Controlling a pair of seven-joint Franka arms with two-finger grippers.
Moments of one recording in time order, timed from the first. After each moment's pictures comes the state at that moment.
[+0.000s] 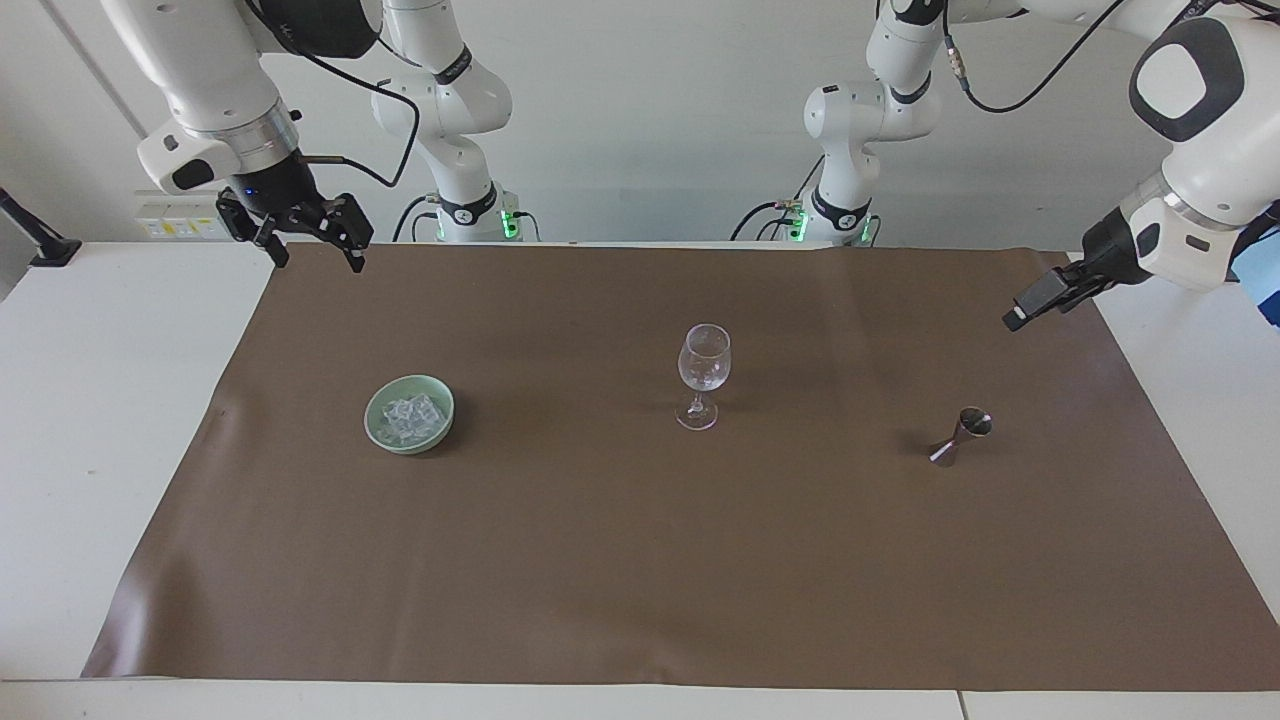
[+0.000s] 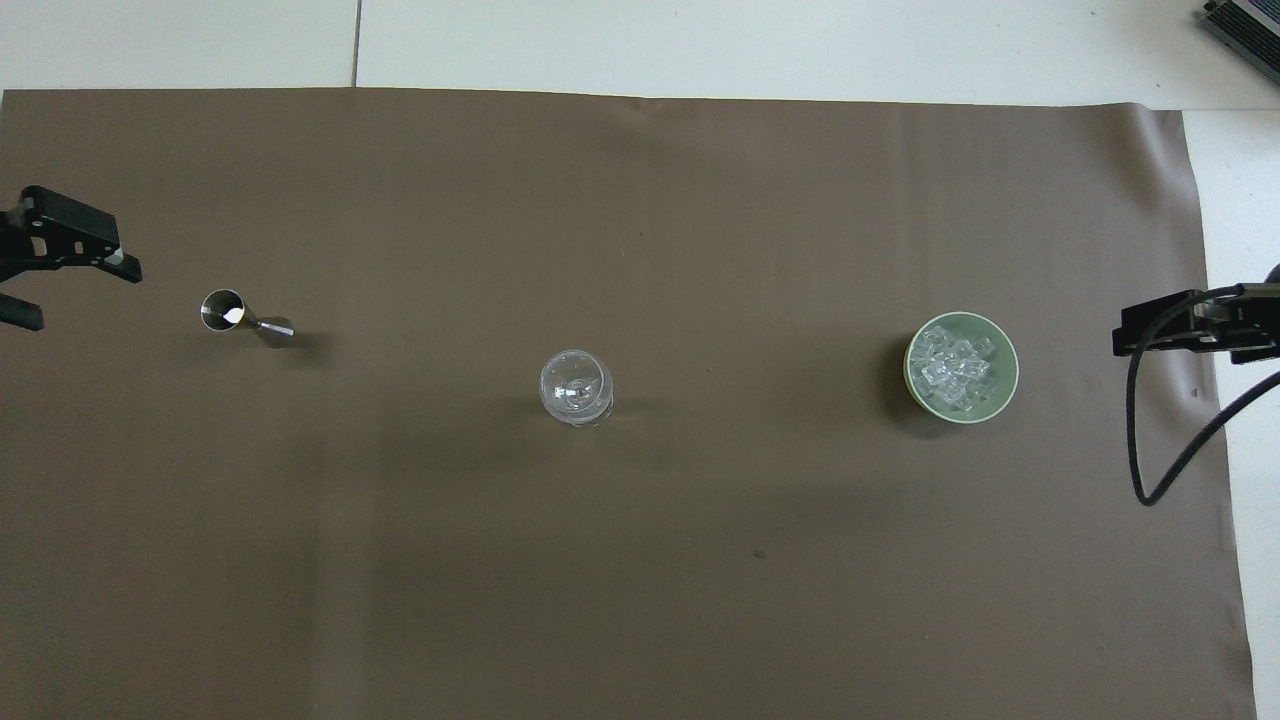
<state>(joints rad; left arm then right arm) 0.01 0.19 0.09 -1.39 -0.22 1.46 -0.34 0.09 -0.04 -0.12 -1.61 -0.02 1.56 0.05</state>
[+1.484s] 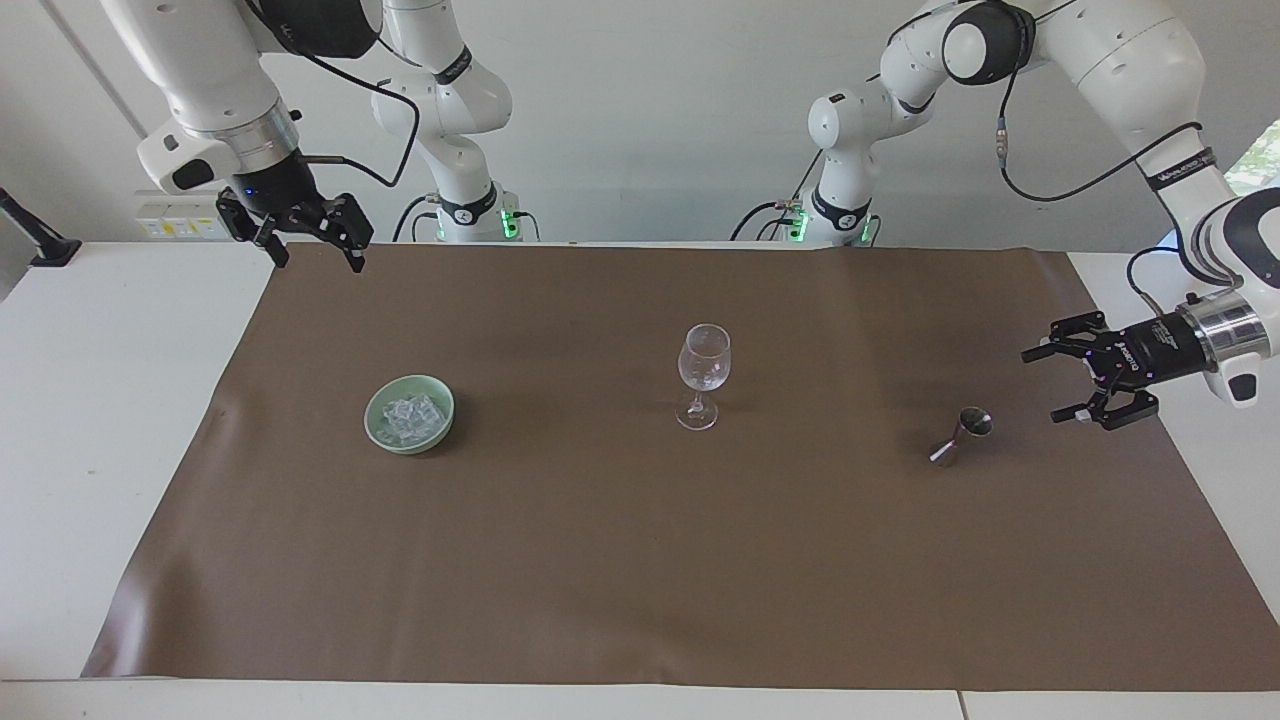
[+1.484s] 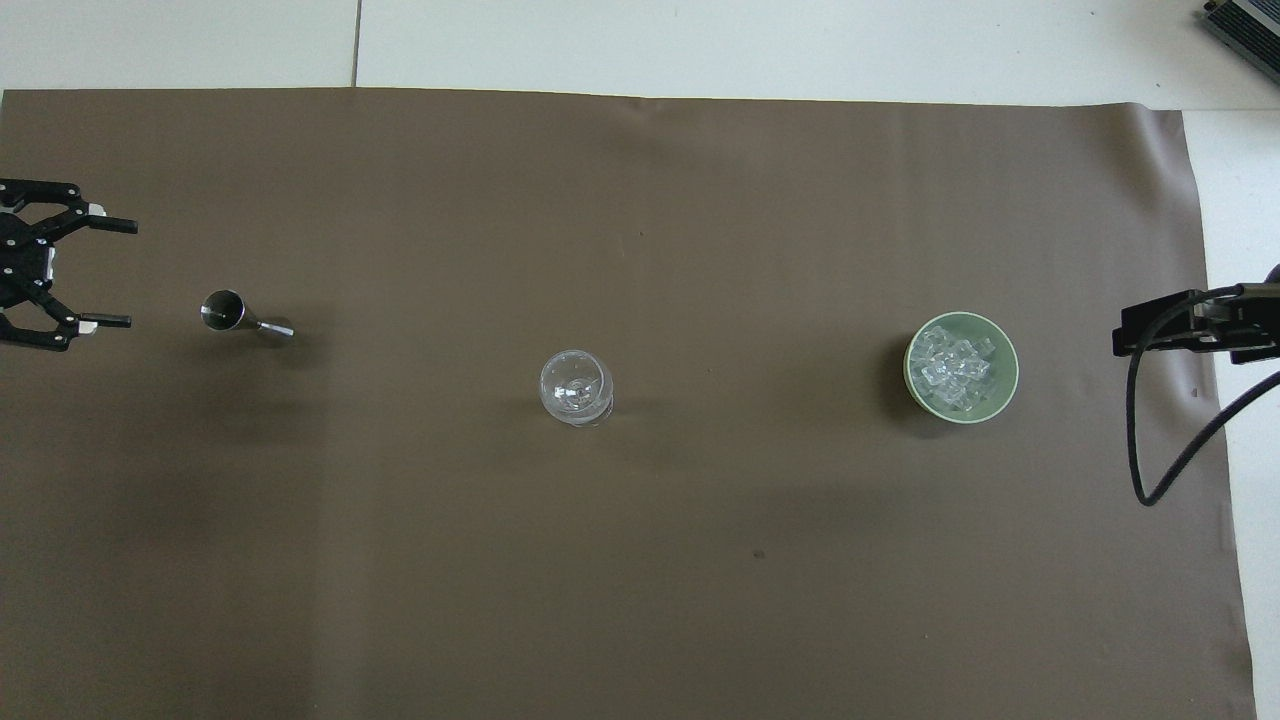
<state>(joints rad) 0.31 0.44 0.09 -1.48 -0.92 1.44 -1.05 0.09 -0.04 -0.12 -1.61 -0.02 1.56 0.05</state>
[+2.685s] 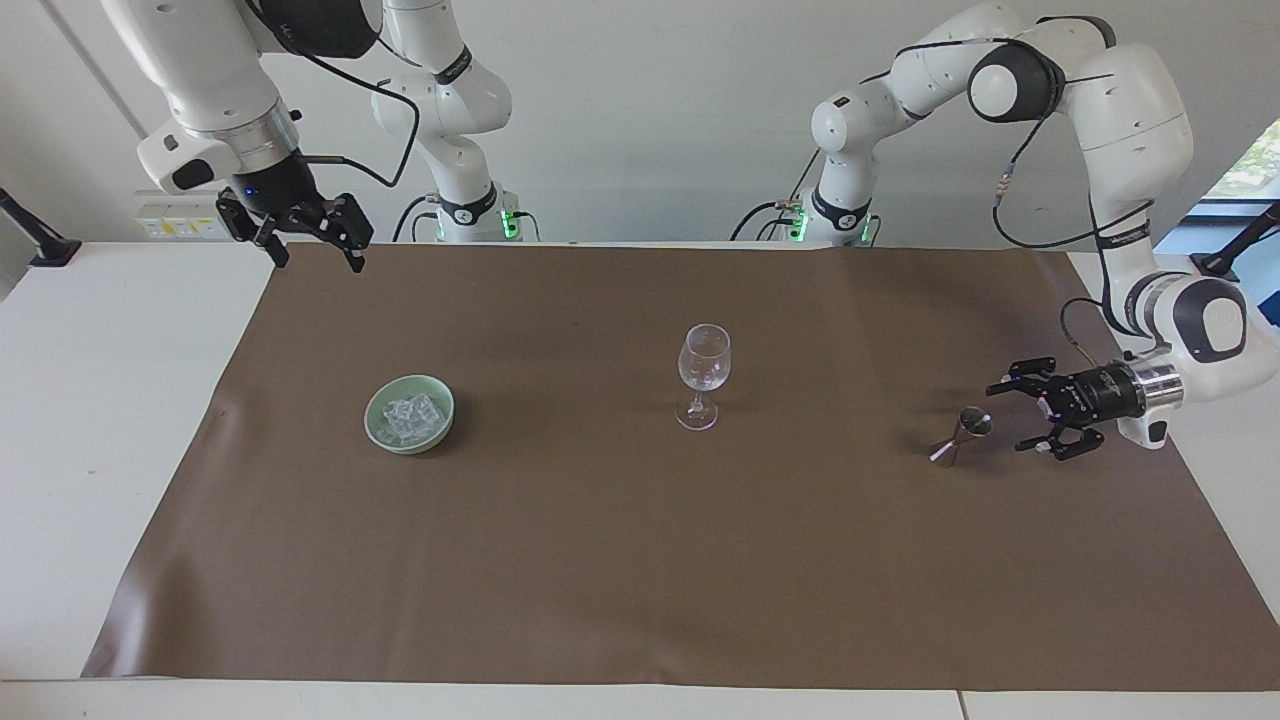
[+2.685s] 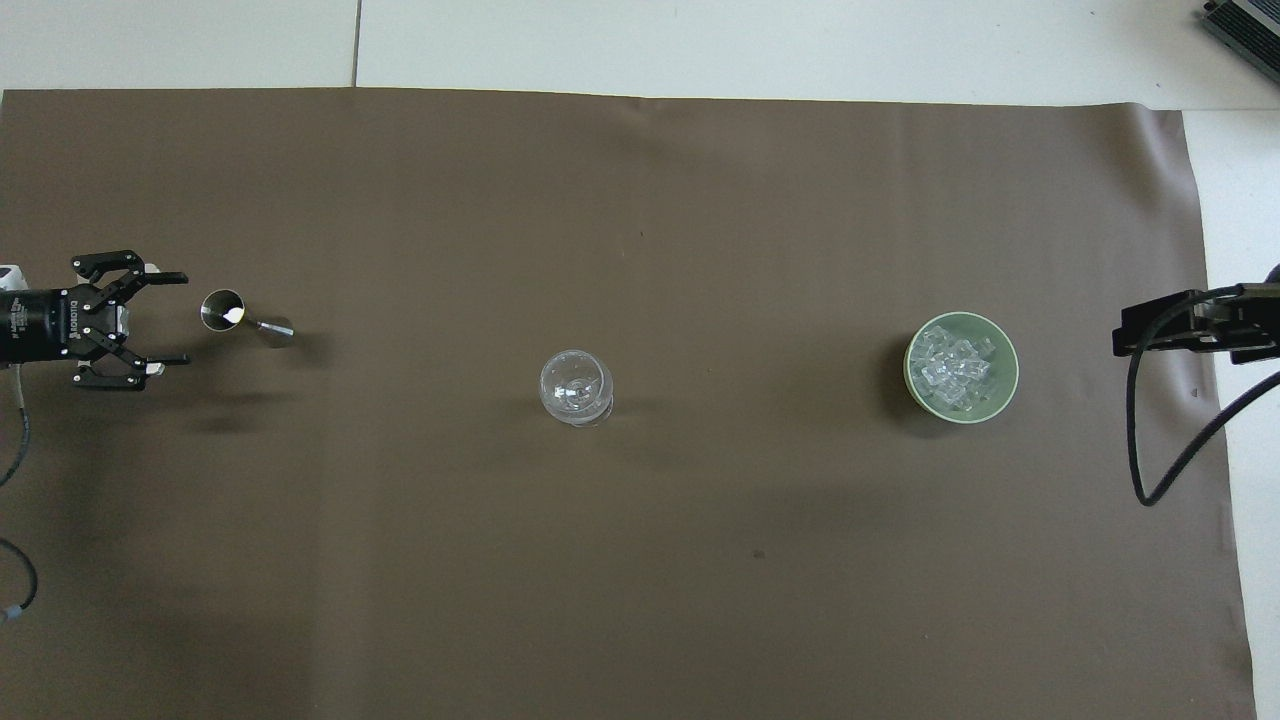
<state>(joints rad) 0.46 0.61 0.03 -1.64 -1.10 1.44 -0.80 0.09 -0.04 -0.12 -1.61 -0.02 1.56 0.05</state>
